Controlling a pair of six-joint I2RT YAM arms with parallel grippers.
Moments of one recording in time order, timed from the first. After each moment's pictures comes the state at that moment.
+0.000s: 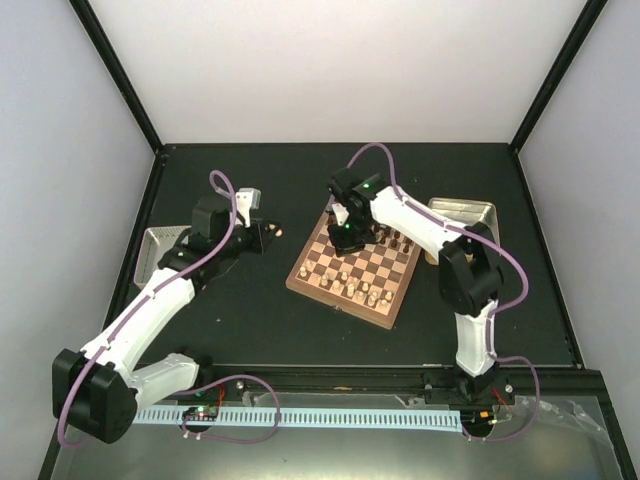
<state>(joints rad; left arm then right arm) -0.34 1.07 0.81 -0.27 0.32 -0.40 0.65 1.95 1.64 -1.07 -0.26 0.29</state>
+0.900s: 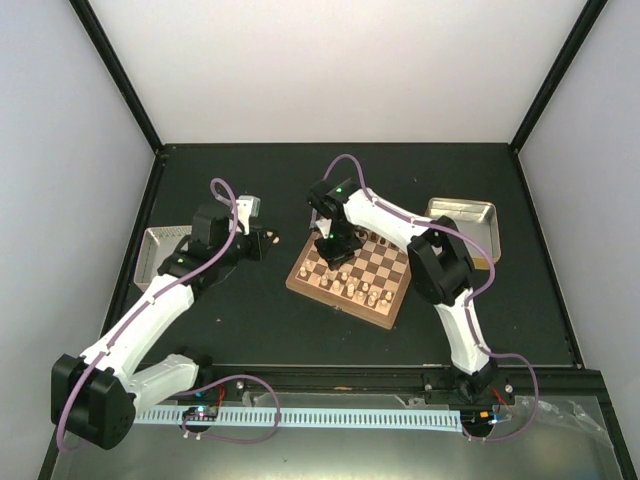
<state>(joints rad) -0.34 1.03 0.75 -0.28 0.30 -0.35 0.73 2.17 1.84 -1.25 -0.22 0.19</state>
